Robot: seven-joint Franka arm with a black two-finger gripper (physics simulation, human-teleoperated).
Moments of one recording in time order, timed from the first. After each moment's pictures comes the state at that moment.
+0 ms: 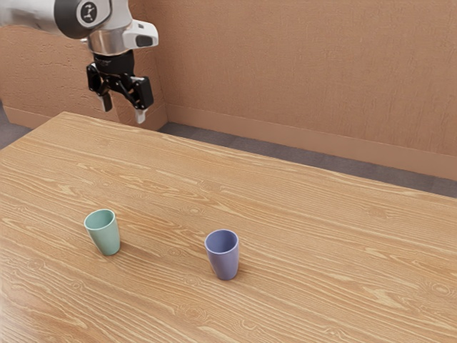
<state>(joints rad) 0.03 0.04 -0.05 -1.54 0.13 1.58 0.00</state>
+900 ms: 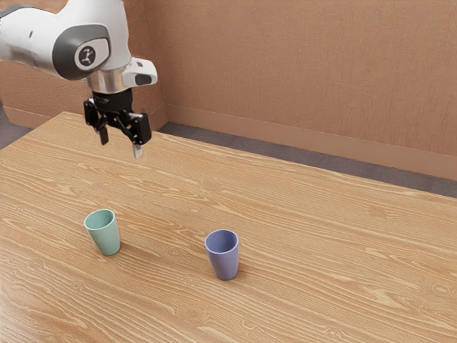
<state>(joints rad) 0.03 -0.09 -0.05 -1.85 0.13 1.72 -0.07</state>
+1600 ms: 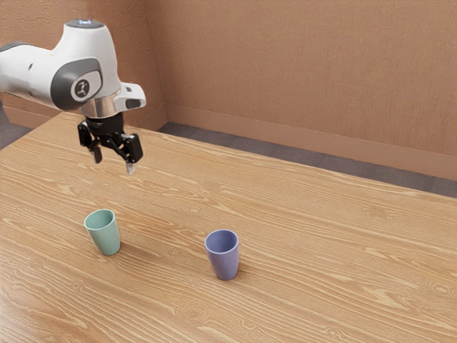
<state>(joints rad) 0.04 -0.08 0.03 -1.99 0.13 1.91 -0.05</state>
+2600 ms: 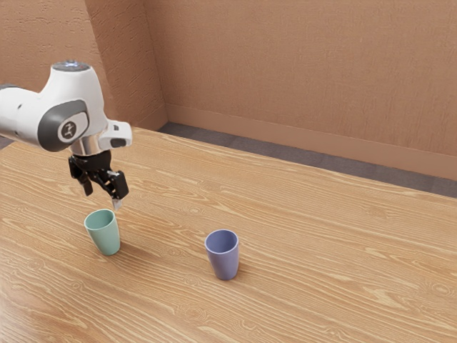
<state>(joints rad) 0.06 -0.16 0.06 -2.25 0.13 2.07 0.08</state>
